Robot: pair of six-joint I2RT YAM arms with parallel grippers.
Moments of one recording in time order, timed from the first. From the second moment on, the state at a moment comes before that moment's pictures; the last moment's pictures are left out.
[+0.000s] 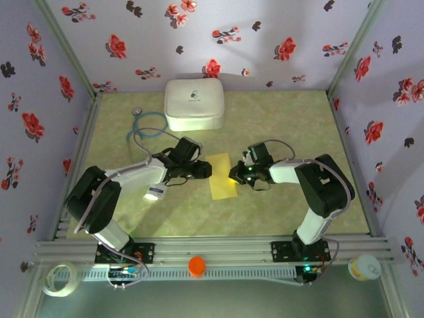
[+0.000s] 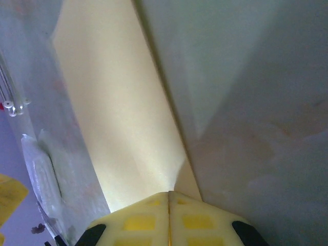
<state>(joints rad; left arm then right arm) -0.73 1.62 0.94 -0.28 0.18 -0.64 0.47 1.73 0.70 0.06 -0.56 0.88</state>
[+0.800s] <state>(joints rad) -0.68 1.79 0.95 -0.16 0.36 -0.77 0.47 1.72 0.63 0.21 -0.54 1.03</state>
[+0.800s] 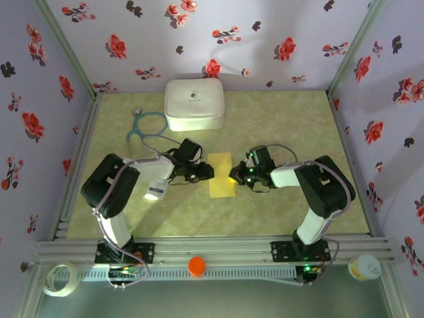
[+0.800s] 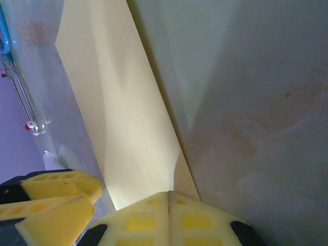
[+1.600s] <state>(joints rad) -0.66 1.82 0.95 -0.13 0.43 -0.81 0.47 1.71 0.63 0.21 -0.53 1.03</state>
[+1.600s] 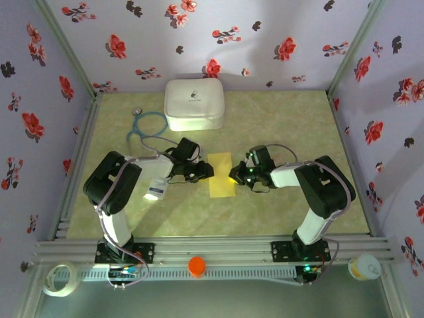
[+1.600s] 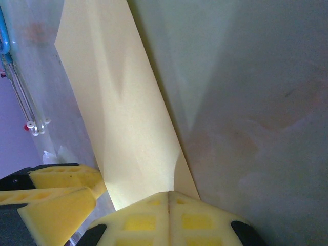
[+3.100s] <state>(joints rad) -0.65 1.82 0.91 -0.05 0.47 -0.84 0.47 1.70 0.63 0.18 -0.52 1.02</state>
